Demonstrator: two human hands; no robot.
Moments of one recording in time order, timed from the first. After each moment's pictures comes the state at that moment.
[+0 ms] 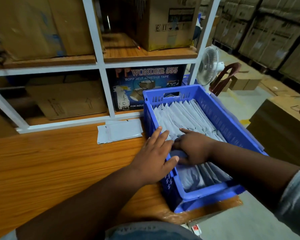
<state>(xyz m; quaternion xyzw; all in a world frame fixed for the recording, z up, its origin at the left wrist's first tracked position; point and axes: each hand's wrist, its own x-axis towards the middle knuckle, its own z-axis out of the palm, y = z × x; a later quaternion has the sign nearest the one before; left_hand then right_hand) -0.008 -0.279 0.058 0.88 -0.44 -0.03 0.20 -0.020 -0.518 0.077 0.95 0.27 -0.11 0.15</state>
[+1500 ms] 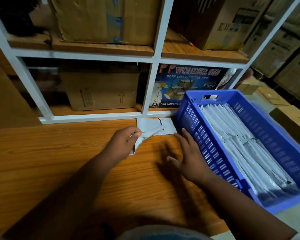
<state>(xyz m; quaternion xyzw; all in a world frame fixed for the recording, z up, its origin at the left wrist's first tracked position) 0.159 -0.040 0.007 0.83 -0.24 -0.08 0.50 0.016 -0.295 0.031 0.96 -0.08 0.02 -0.26</state>
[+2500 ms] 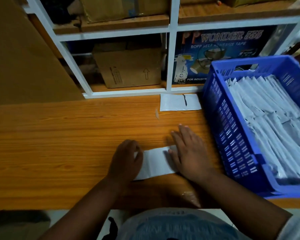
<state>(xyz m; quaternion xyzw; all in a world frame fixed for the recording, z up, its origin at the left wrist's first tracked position) -0.009 0.007 -0.038 0.96 -0.12 0.05 0.26 -0.039 -0.264 -0.029 0.99 0.07 0.04 -0.12</state>
